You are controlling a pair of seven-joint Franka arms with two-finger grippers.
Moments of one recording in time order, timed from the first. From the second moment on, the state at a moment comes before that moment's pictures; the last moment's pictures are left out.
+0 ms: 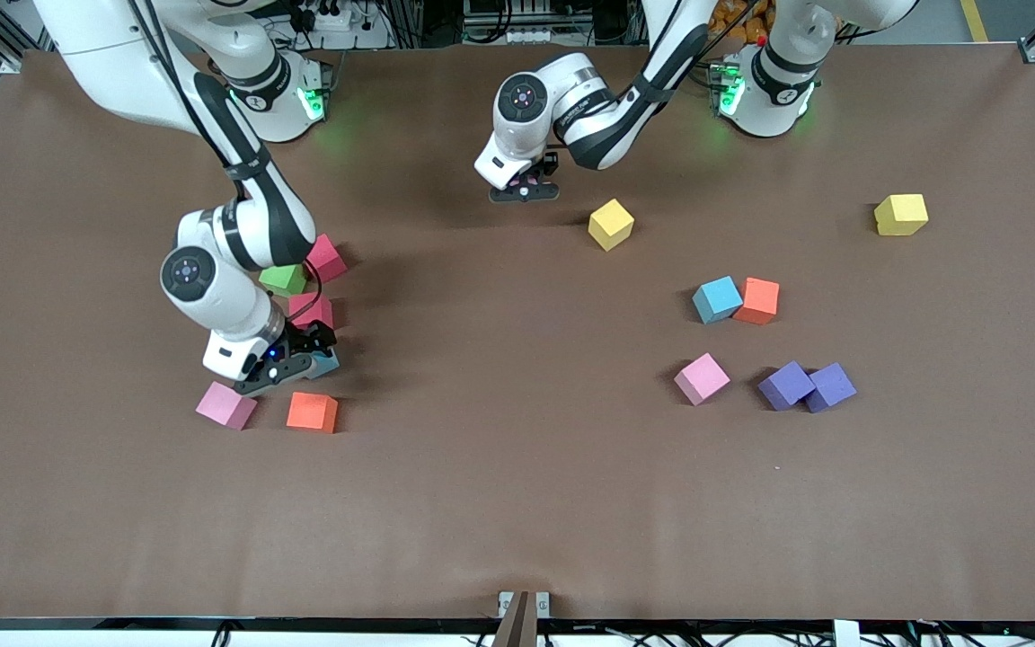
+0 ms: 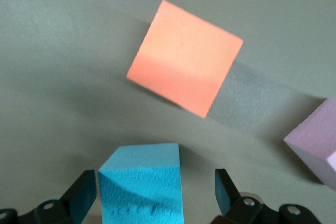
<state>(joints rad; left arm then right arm) -0.74 0.48 -0.42 -2.09 -0.11 2.44 -1.09 0.19 0.40 0.03 -2.15 0.04 2.64 -0.20</state>
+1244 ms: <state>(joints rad) -0.77 0.44 -0.34 -2.02 -0.11 2.30 -1.06 0.20 0.37 0.03 -2.27 0.04 2.80 -0.20</state>
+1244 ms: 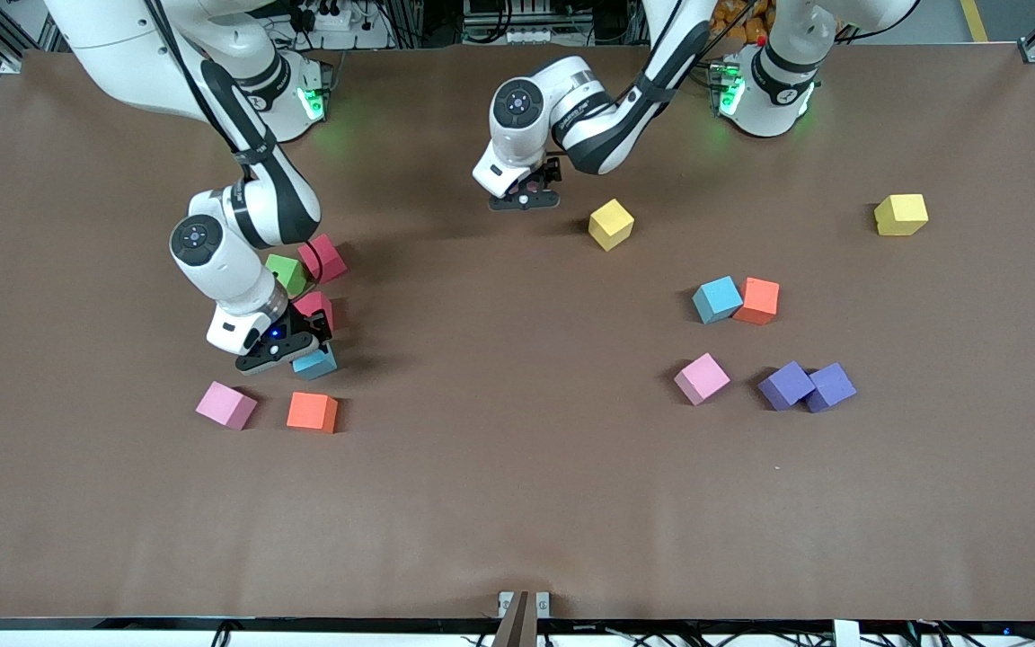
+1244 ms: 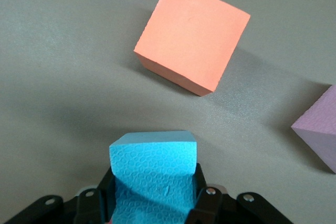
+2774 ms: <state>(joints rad) -0.39 0.15 -0.30 -2.34 -0.14 2.33 -0.98 0.67 0.34 0.04 -2.18 0.04 2.58 -0.77</state>
